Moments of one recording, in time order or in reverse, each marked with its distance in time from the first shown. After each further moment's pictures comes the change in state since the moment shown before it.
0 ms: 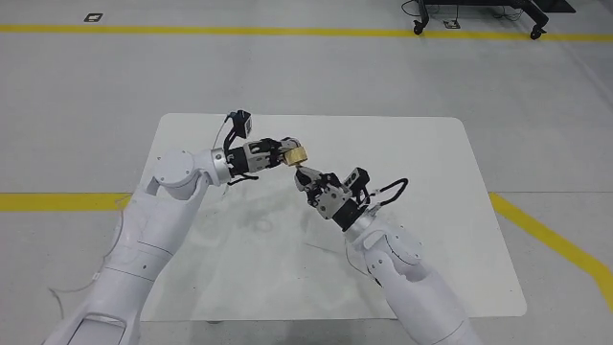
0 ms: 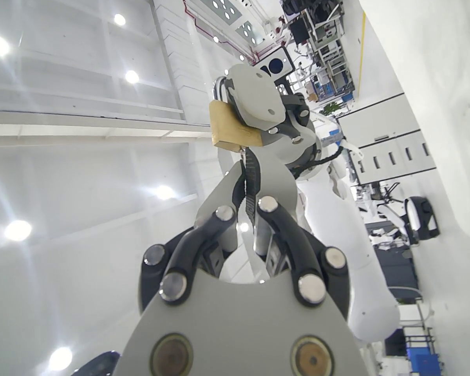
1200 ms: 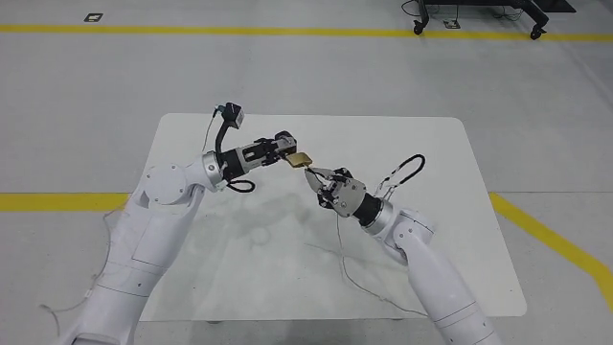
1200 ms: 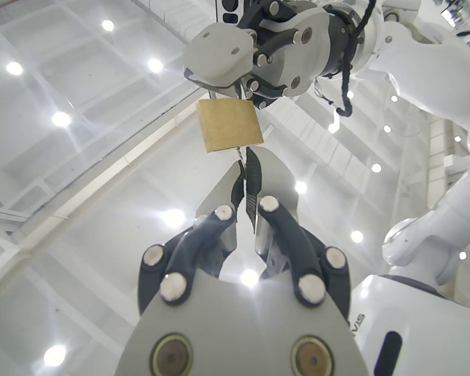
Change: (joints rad) left arm 0.096 0.022 -0.065 -0.144 0.086 -0.239 0.073; right arm 0.066 0.023 0.097 0.093 0.414 0.389 0.322
